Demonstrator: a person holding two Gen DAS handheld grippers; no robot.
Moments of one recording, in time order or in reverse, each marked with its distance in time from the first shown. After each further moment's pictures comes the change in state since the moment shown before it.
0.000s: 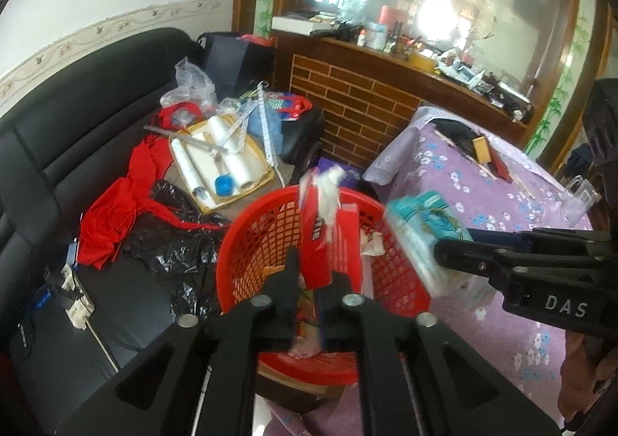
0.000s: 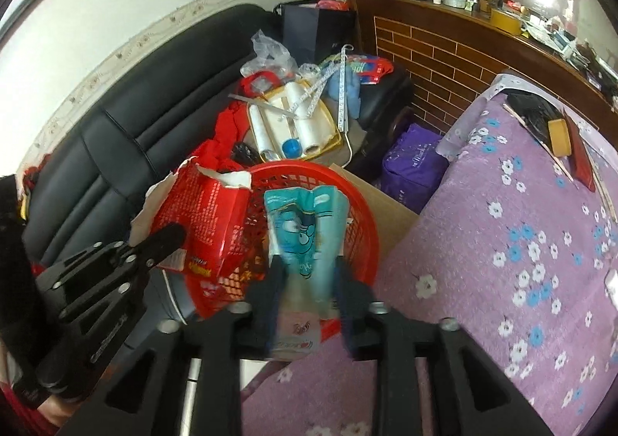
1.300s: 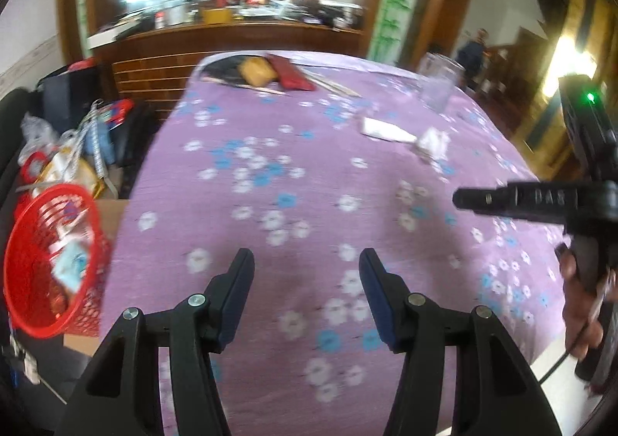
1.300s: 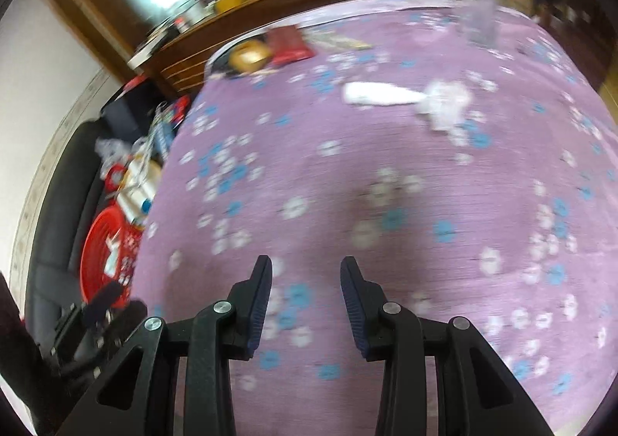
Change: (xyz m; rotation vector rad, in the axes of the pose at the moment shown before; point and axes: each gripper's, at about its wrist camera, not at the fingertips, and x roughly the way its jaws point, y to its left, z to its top) left arm -0.019 -0.294 -0.092 0.407 0.119 -0.347; right arm -0.194 -0.283 -0.218 0.675 -0.111 -0.266
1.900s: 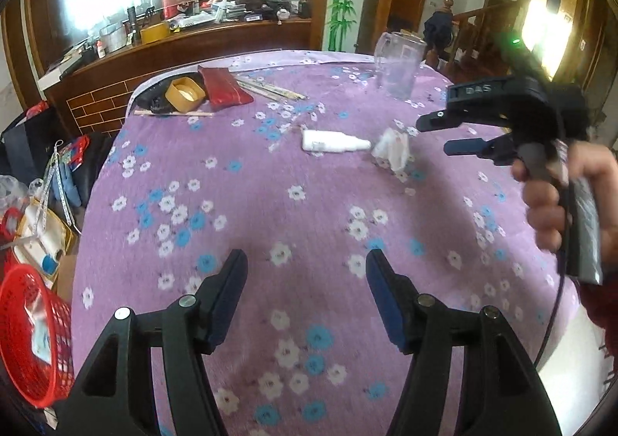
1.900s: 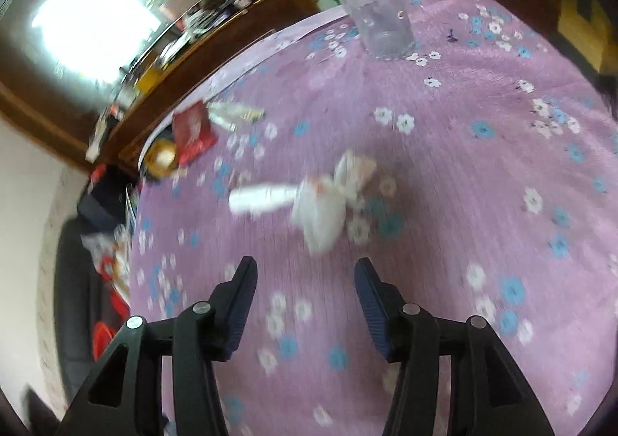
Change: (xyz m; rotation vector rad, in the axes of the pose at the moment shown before) left arm 0.057 -0.068 0.062 0.135 0.039 -0.033; right arm 0.031 -0.127 0.123 0.299 -0.047 0.031
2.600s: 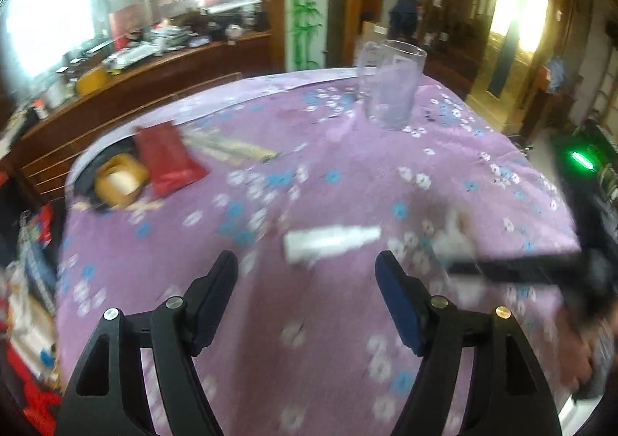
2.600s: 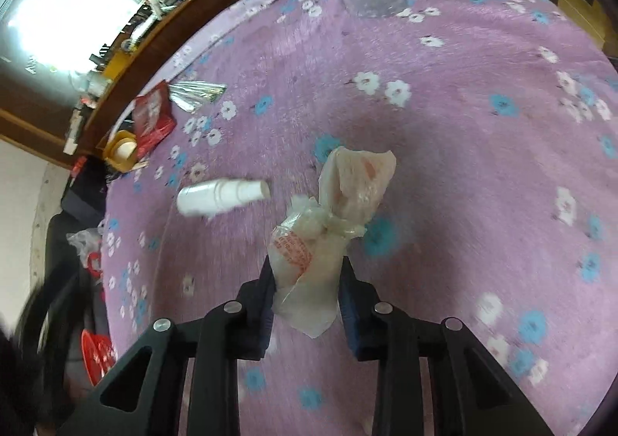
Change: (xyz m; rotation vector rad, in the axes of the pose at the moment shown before) left arm 0.117 -0.015 0.131 0.165 0.008 -0.102; right arm 0.032 -0.029 -0.011 -0.015 0.095 -0.021
